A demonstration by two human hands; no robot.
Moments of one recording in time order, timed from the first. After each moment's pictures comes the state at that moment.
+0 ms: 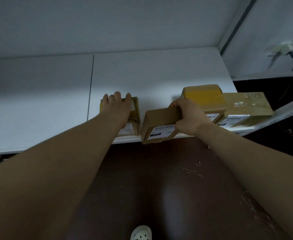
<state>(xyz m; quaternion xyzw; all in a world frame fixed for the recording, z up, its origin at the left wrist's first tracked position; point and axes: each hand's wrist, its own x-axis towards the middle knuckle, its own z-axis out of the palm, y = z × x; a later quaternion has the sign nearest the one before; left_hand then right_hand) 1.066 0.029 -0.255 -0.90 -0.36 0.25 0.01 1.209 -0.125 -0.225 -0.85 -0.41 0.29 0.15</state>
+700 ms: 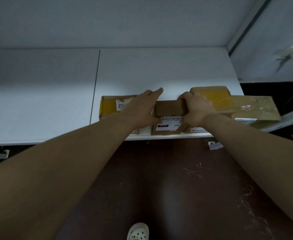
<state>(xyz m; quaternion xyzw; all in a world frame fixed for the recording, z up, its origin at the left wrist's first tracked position) 1.084 0.004 -0.238 -0.93 -0.25 0.08 -0.25 1.223 -0.101 -0.226 -0.87 -0.44 0.24 0.01</state>
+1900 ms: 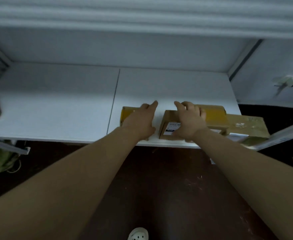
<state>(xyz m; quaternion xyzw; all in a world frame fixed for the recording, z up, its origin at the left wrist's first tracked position) 1.026 -0.025 -0.164 -0.90 -0.35 0.06 -0.23 1.163 -0.110 -0.162 -0.85 -0.49 0.19 -0.02</state>
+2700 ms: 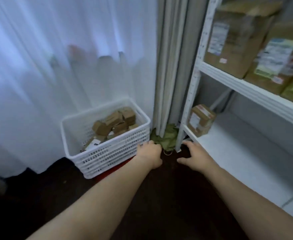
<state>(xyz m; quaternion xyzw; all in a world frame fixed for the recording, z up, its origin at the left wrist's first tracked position) 0.400 -0.159 0.011 -0.58 -0.79 0.06 -0.19 0.561 -0.091 0.023 -0.49 -0.83 0.28 -0.03</state>
